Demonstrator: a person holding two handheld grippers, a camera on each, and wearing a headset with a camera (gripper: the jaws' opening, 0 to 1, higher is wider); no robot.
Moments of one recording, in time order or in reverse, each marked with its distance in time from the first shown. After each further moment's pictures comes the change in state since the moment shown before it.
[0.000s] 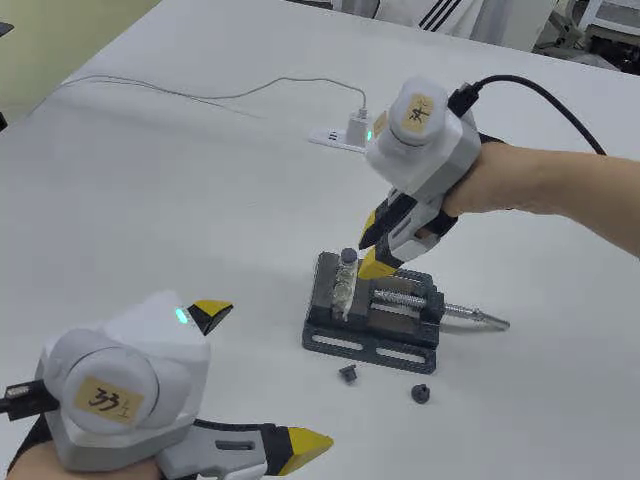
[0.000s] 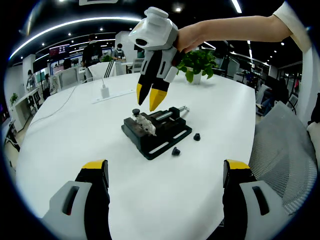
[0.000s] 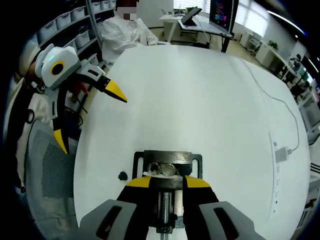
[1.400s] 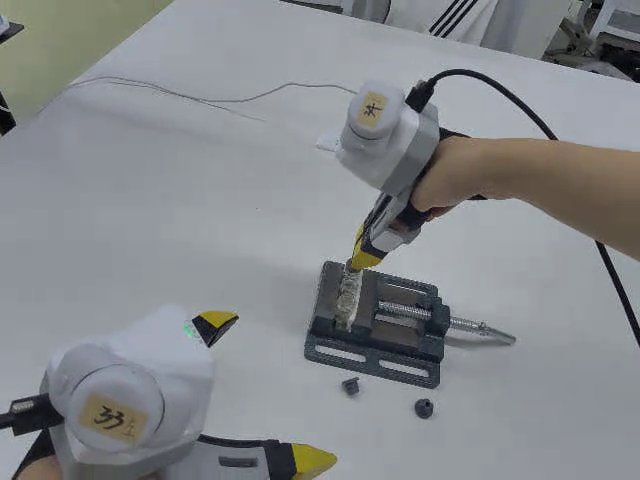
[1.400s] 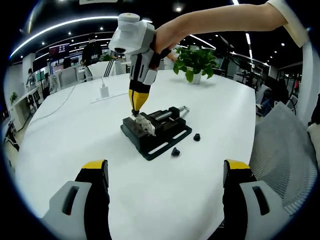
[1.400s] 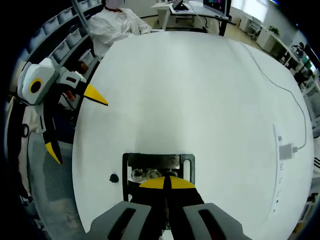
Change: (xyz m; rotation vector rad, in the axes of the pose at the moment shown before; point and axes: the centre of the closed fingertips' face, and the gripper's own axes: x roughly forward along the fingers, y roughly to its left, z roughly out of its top) left arm 0.003 0.000 0.002 -0.003 0.004 -0.003; right arm 0.015 -0.023 0.002 0.060 0.128 0.033
